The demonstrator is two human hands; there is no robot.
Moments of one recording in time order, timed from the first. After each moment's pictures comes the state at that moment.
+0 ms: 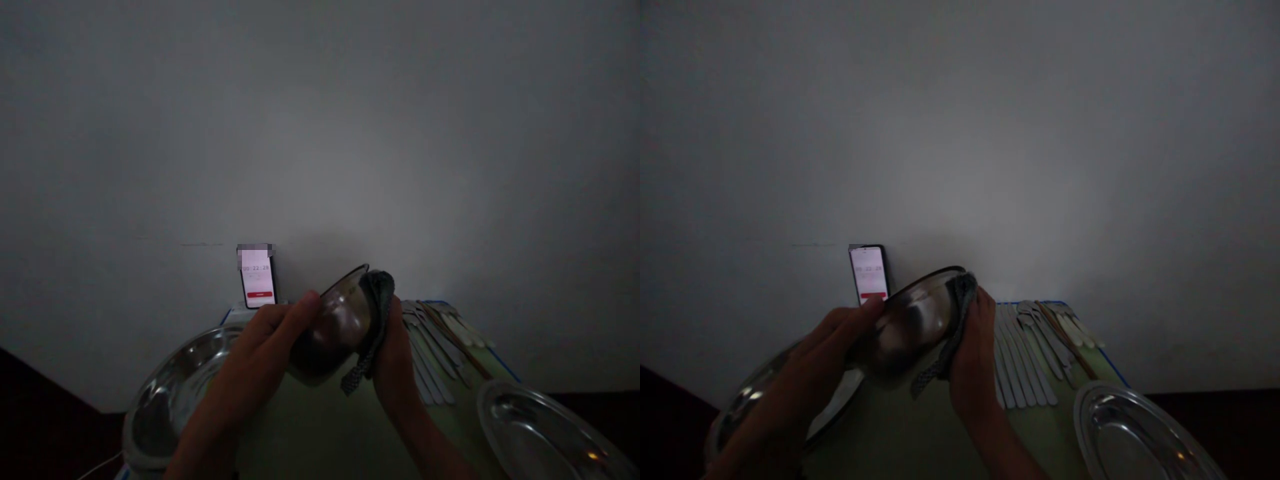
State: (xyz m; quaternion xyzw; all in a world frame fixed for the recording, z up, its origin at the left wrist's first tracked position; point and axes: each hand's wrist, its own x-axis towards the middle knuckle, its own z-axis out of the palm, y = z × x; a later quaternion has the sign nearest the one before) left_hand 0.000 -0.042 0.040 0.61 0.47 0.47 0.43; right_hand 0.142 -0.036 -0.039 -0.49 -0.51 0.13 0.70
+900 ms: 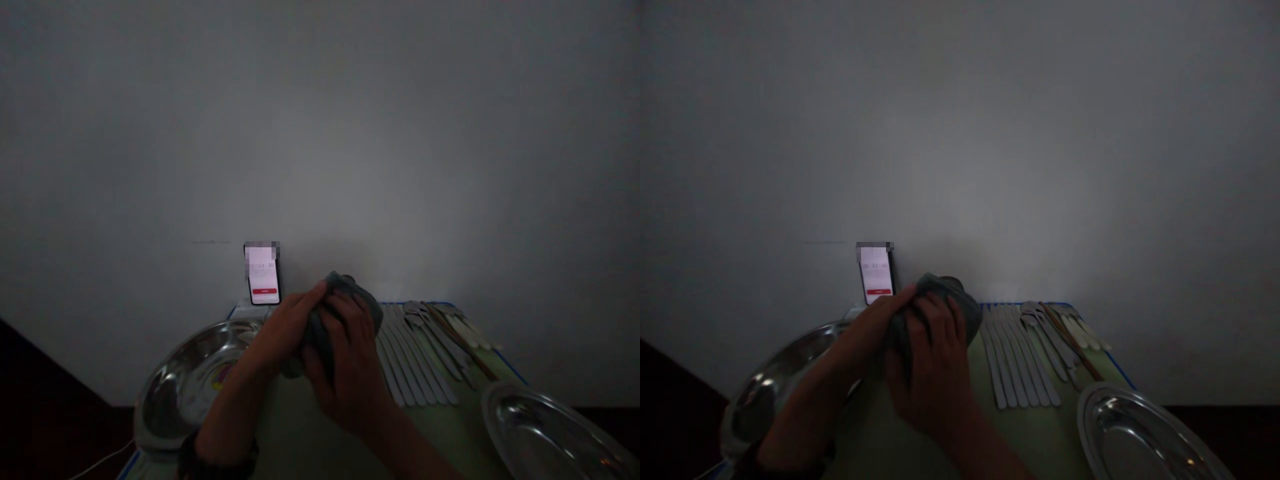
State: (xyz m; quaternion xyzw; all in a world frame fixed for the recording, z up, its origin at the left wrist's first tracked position) left_hand 0.005 -0.009 0.013 0.62 0.50 0.46 0.39; right_hand 0.117 -0.046 -0.049 -0.40 -0.74 -0.12 0.53
